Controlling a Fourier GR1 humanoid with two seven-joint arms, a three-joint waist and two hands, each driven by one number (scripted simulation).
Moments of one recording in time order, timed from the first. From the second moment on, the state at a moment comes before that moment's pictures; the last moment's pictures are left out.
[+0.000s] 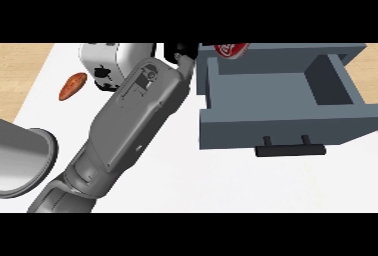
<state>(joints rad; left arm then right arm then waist) -1.17 0.00 -0.19 -0.91 0.40 0.59 0.11 0.39 -0.02 -0.69 -2.27 -0.54 0.47 0.27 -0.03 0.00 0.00</state>
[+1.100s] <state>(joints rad) -1.39 0.00 -0.42 -0.55 0.77 0.68 -0.06 0.37 -0.02 -0.67 -2.29 -0.55 0.46 0.30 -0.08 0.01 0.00</state>
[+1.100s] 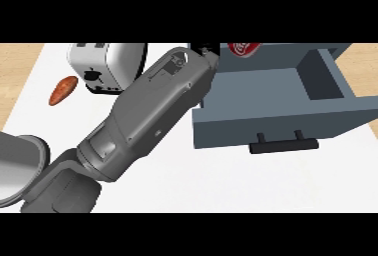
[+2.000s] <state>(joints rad) -1.39 0.00 -0.61 -0.47 0.93 0.79 -0.13 0.33 -0.04 -0.66 -2.30 -0.54 0.44 0.33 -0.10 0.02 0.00</state>
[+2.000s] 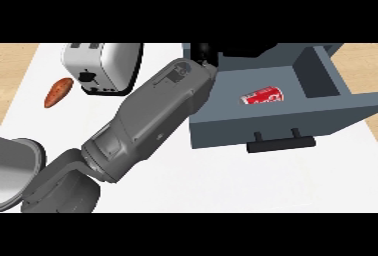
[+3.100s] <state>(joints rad) -1.43 0.00 -0.60 -0.46 1.04 0.78 -0.29 0.13 -0.12 -0.54 -2.39 -0.08 0.50 0.13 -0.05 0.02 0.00</state>
